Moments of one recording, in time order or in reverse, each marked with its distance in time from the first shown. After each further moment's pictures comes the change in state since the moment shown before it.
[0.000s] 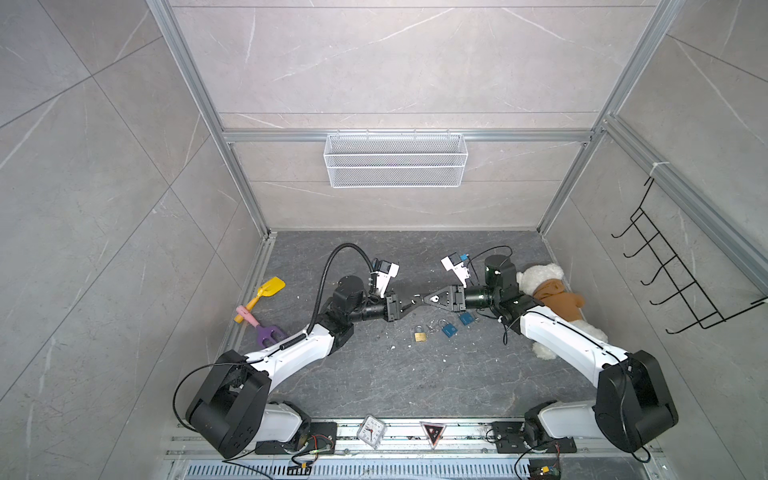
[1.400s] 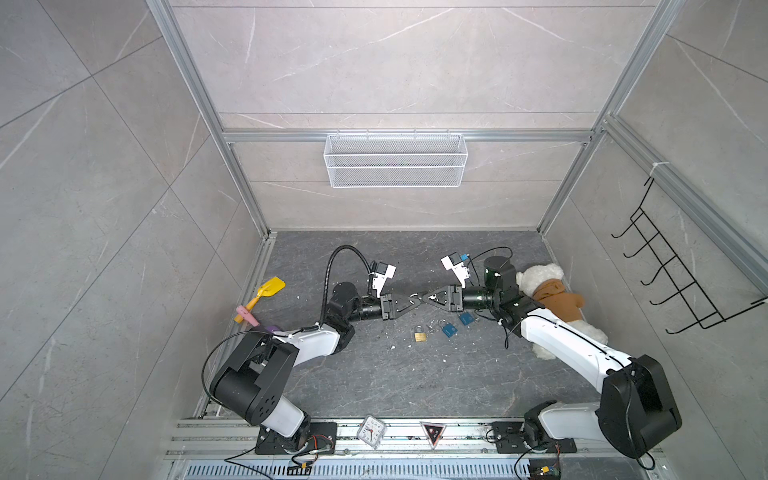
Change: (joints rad) left arm 0.082 0.177 -0.087 0.497 0.158 -0.296; right arm 0.015 -0.035 -0.007 -0.006 0.106 0.001
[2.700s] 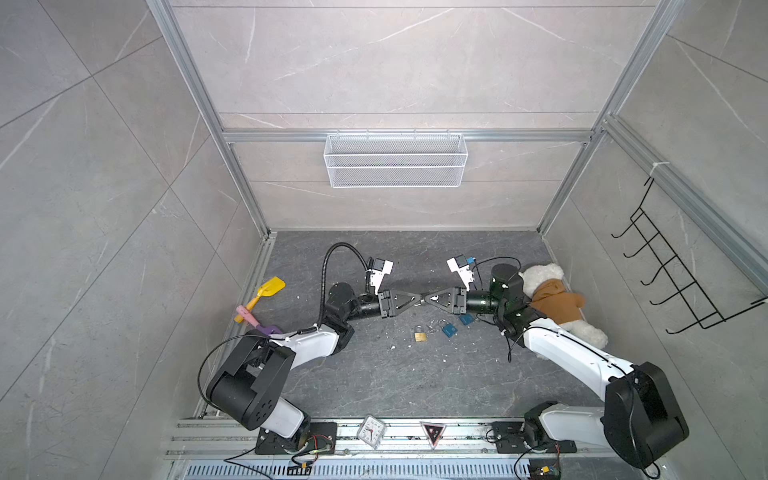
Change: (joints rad) left arm -0.011 -0.023 0.000 0.093 -0.020 -0.058; right arm -0.005 -0.048 -0.118 0.238 -0.010 0.178
